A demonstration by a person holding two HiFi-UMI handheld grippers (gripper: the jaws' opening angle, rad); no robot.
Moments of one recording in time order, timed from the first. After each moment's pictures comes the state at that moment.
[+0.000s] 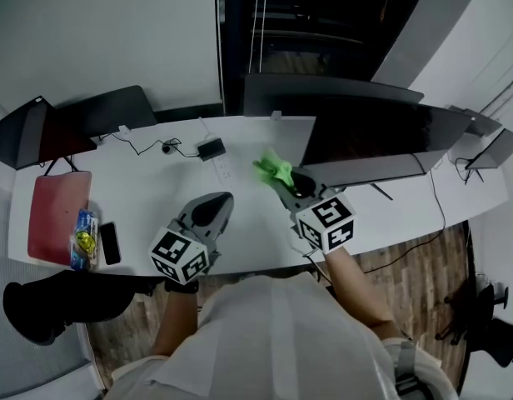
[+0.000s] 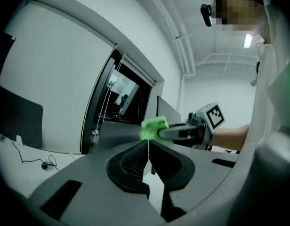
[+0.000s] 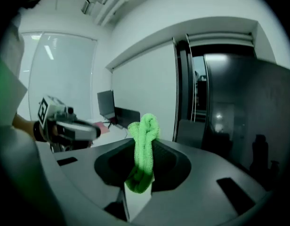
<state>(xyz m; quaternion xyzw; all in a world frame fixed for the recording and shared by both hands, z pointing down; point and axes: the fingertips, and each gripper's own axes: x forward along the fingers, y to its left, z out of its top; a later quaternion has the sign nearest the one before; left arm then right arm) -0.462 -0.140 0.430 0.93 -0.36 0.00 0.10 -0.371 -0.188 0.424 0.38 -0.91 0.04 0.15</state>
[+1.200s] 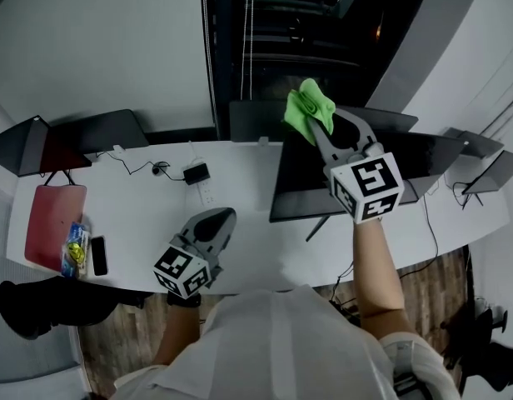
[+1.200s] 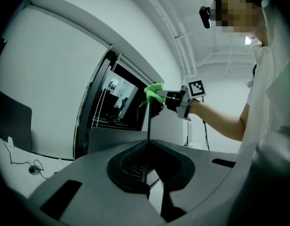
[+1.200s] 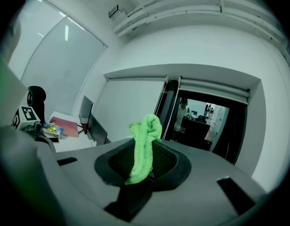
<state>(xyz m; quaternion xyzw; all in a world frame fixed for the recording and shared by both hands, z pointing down) -0.386 -0.163 0.407 0.92 -0.38 -0.01 0.09 -0.255 -0.285 0.238 0.45 -0.87 -0.17 0.11</state>
